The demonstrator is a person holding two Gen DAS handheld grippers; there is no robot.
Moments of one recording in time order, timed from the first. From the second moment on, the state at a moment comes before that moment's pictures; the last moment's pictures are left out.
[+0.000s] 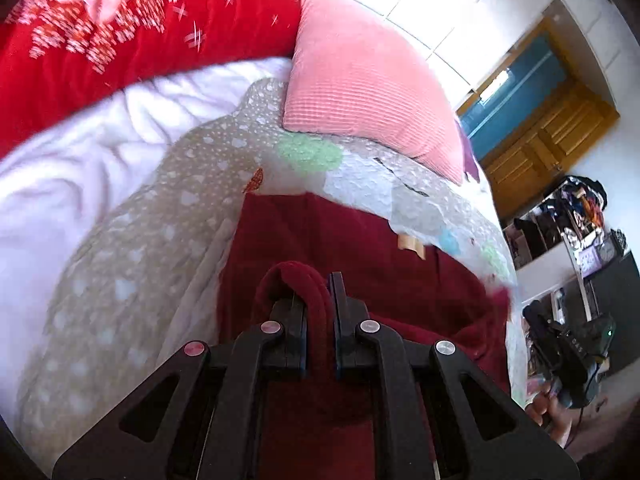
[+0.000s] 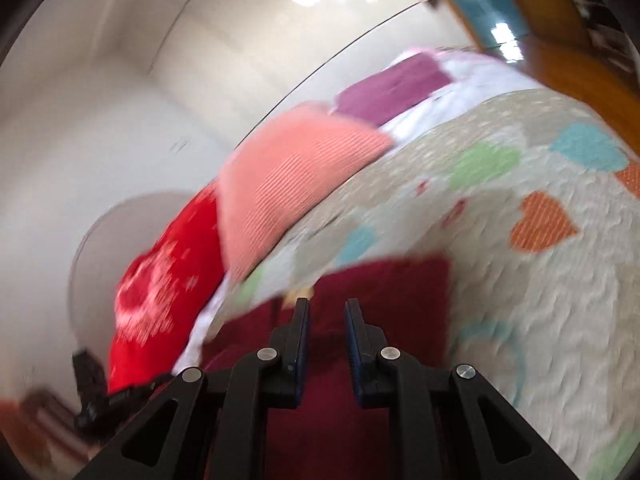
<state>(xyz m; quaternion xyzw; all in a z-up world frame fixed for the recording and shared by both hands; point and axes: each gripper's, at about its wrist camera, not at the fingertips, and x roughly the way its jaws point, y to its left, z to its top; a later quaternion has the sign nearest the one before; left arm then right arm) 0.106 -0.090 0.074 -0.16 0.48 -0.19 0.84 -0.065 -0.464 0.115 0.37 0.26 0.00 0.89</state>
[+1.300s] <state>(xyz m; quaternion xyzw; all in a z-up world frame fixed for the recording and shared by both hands) 0.108 -0.090 0.107 -0.12 0.48 -0.21 0.84 -0.016 -0.428 0.128 0.17 0.35 -0.06 0.92</state>
